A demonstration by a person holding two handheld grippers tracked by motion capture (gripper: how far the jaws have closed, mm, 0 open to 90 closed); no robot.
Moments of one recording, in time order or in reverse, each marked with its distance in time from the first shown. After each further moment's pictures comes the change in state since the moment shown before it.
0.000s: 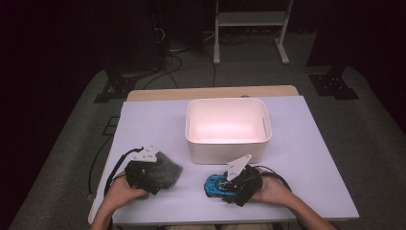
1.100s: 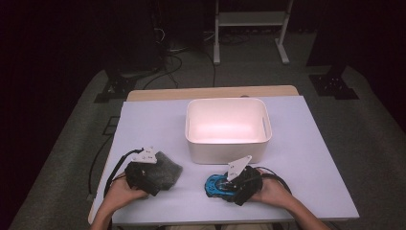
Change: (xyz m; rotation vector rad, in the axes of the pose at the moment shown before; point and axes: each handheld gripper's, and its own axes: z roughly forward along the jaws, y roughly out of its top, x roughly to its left) left arm -0.001 -0.003 0.001 0.002 -0.008 0.000; right arm 0.001 -0.004 0.001 0.007 -0.037 0.039
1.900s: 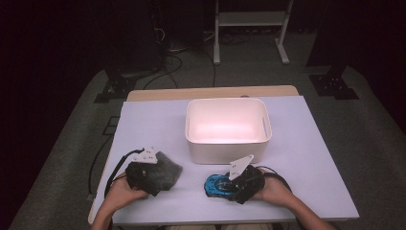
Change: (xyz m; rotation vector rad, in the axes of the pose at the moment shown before) left arm 0.001 0.000 0.001 0.004 -0.005 0.004; right arm -0.002 -0.002 -0.004 -0.005 0.005 -0.003
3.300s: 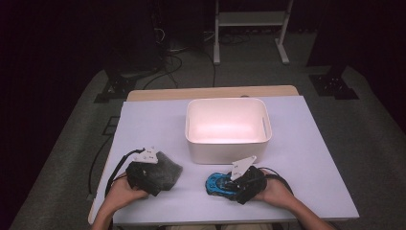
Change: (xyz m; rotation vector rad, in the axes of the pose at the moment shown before) left arm -0.001 0.001 0.001 -0.004 -0.011 -0.002; right arm 0.002 -0.004 -0.002 -0.004 -0.031 0.014
